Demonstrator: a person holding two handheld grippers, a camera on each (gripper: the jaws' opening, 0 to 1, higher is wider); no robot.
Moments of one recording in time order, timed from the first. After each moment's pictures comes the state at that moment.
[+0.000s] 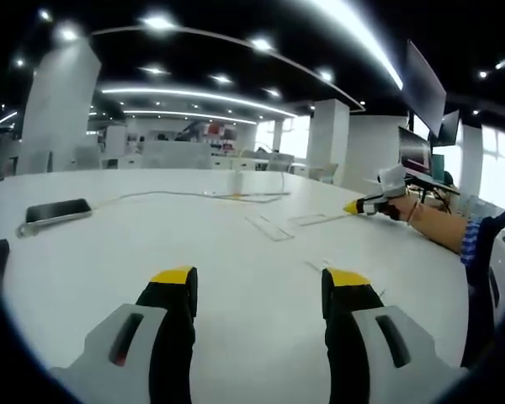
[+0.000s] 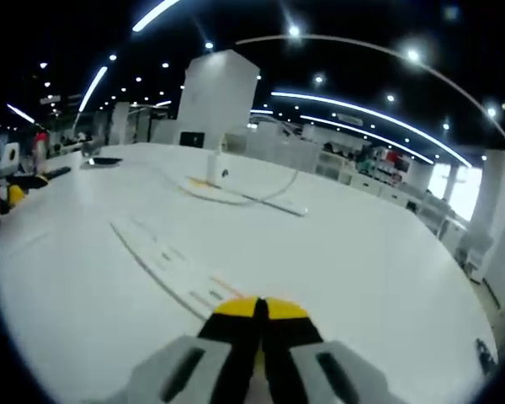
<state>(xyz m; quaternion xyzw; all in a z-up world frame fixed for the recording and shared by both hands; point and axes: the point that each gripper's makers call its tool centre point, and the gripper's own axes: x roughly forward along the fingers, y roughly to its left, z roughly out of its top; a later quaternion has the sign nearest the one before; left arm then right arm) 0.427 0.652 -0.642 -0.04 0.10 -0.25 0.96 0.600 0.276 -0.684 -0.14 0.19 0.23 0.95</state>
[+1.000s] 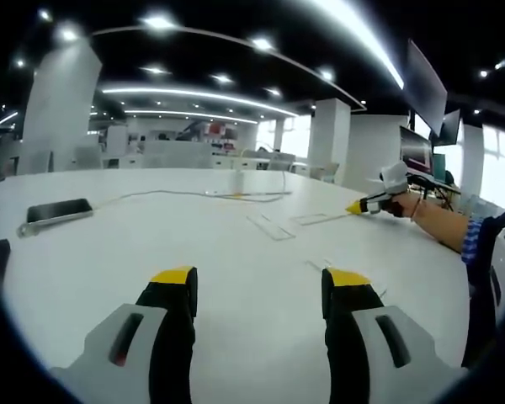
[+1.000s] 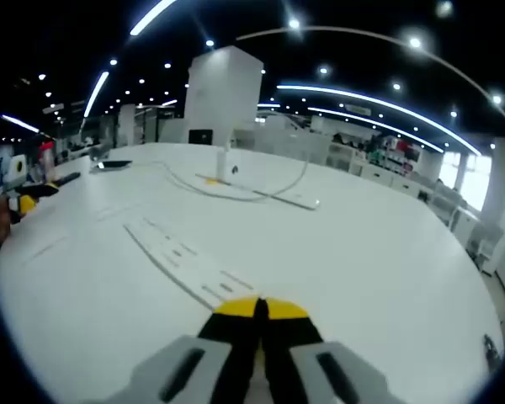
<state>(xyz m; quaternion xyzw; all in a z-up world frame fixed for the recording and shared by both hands) 0.428 0.653 -0.642 -0.03 0.10 -0.25 0.96 0.590 0.280 -0.685 -0.12 0.22 0.26 0.93</state>
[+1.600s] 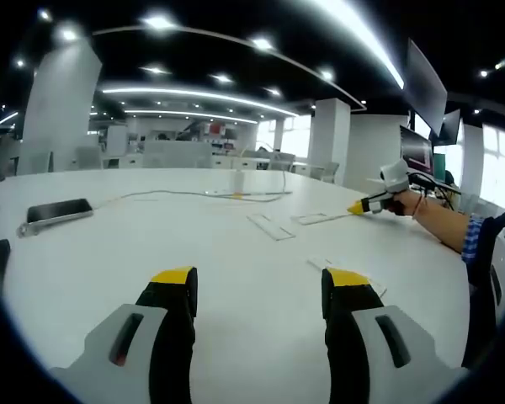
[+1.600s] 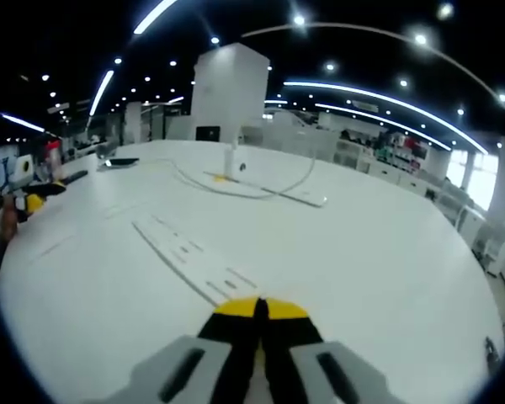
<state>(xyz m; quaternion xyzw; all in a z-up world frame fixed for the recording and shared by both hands) 0.428 0.653 -0.642 -0.03 0.10 -0.25 0.96 0.585 0.281 -0.685 -0.12 0.23 0.28 0.93</state>
